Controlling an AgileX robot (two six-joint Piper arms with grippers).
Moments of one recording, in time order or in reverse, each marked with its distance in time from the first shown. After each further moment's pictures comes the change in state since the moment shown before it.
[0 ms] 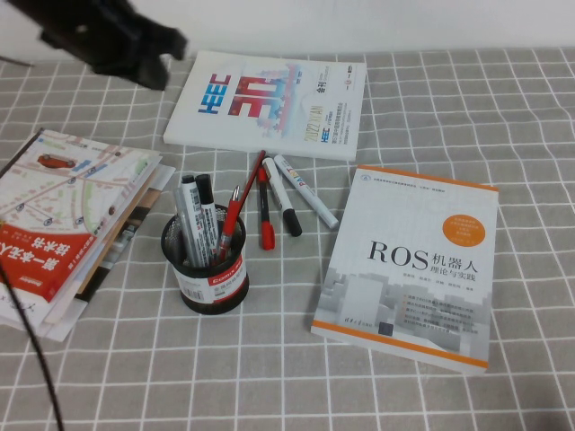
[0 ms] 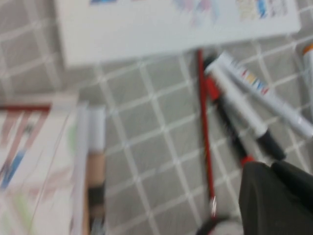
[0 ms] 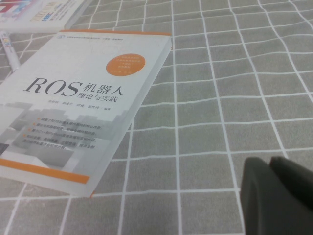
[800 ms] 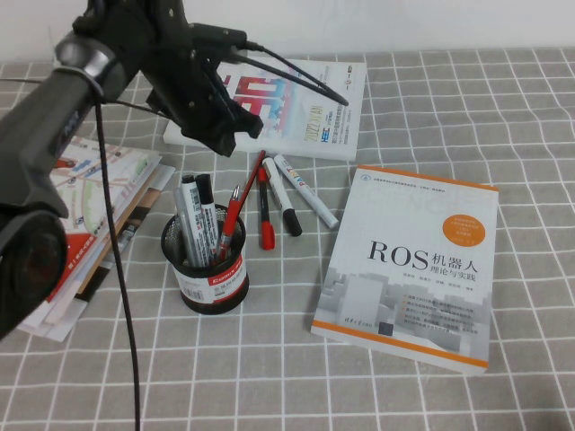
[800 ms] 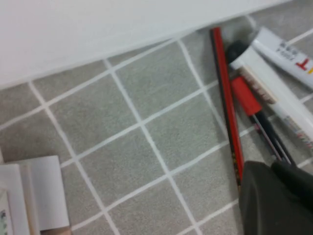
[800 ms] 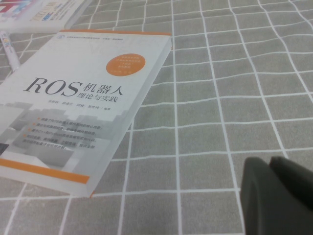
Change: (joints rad) right arm 0.000 0.000 0.000 0.000 0.000 0.000; left arm -0.115 0.414 -0.255 0.095 0.008 0.016
